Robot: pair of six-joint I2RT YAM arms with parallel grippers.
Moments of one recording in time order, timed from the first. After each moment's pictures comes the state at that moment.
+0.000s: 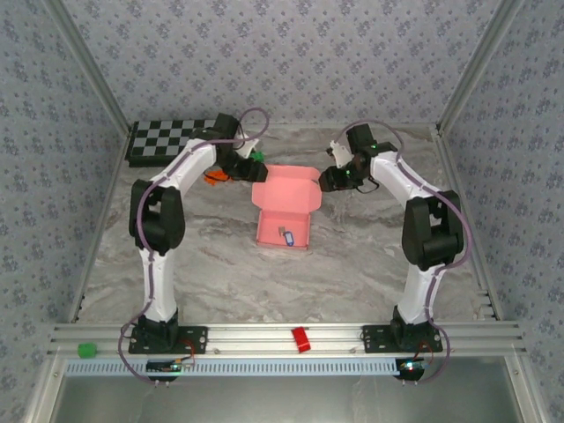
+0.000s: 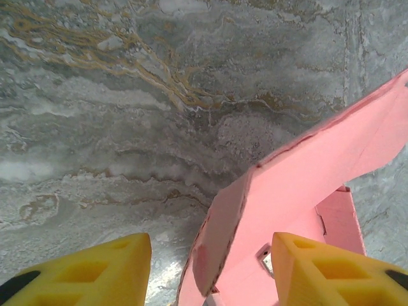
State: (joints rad) left arm -0.34 2.12 1.86 -0.93 0.51 -0.02; right arm 0.25 1.90 1.54 -0.78 -0.40 -0.03
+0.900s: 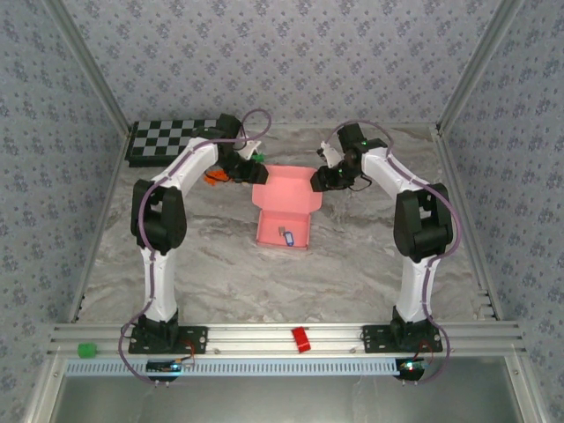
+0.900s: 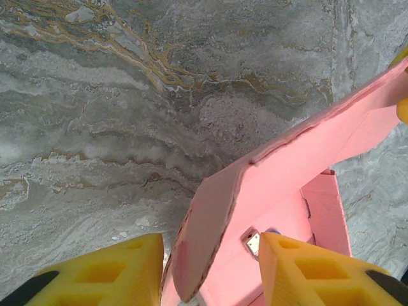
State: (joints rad) left arm -0.35 2.13 1.89 -1.00 0.54 -0.02; right arm 0.28 2.00 1.62 -0.83 -0.49 -0.03
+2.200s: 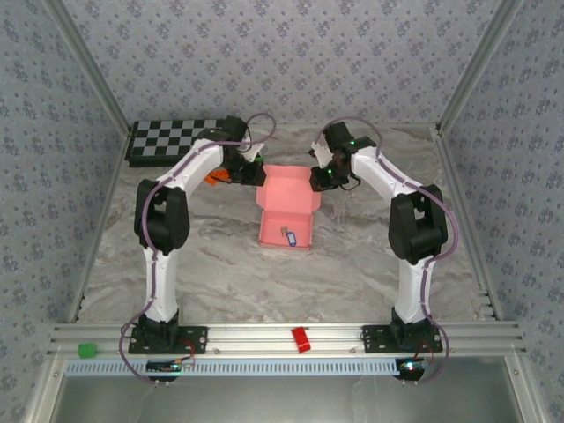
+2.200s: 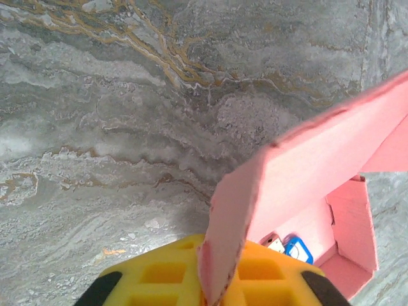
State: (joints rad) left arm -0.38 2.14 1.89 -0.99 0.44 -0.07; right arm 0.36 2.00 1.68 -0.87 -0.28 0.01
